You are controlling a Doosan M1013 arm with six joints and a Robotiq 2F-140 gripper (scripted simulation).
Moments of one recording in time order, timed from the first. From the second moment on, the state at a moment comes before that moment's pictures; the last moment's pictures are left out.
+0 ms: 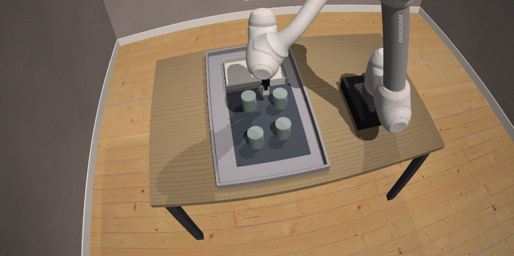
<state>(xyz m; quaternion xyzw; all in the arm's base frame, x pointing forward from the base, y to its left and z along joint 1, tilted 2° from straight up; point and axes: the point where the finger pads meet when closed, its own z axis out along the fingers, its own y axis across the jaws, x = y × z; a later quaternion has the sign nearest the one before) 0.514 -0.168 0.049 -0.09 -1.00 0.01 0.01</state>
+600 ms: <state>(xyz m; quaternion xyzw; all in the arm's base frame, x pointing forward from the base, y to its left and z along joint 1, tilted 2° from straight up) 0.514 -0.168 0.022 -0.09 -1.00 0.01 0.01</state>
